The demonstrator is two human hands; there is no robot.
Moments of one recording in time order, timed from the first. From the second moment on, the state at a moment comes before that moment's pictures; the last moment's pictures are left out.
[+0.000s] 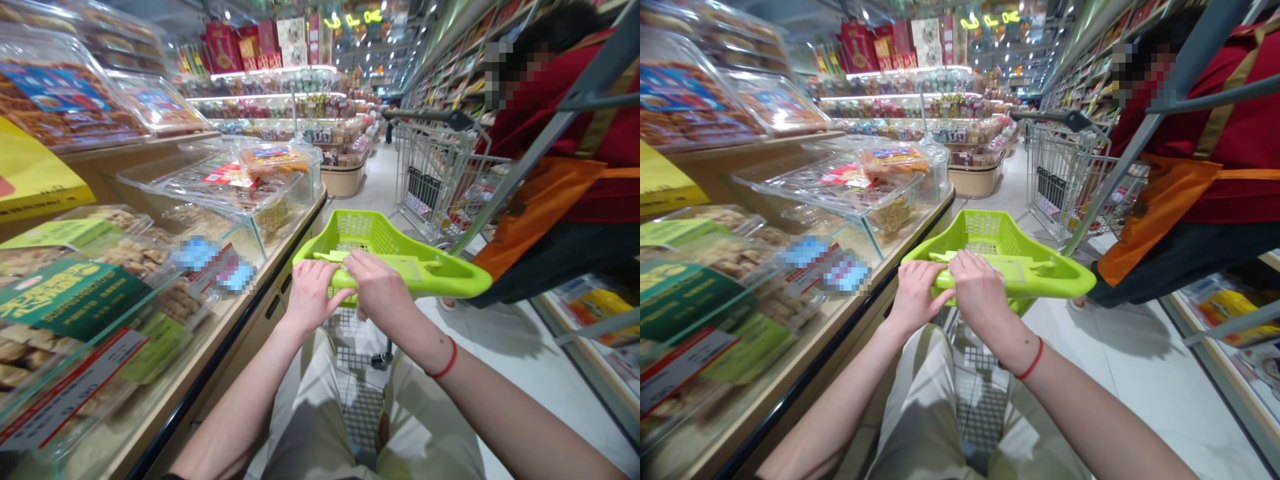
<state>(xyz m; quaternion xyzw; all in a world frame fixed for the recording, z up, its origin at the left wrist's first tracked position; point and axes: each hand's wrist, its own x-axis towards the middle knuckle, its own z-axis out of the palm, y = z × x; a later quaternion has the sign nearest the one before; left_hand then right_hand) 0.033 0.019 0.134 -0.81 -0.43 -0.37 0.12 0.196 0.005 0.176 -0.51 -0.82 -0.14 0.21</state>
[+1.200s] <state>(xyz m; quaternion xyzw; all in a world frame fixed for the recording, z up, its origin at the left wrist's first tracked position) 0.026 0.023 0.134 -0.81 -0.44 -0.36 0.12 0.235 0.010 0.162 -0.47 -0.79 -0.17 0.35</state>
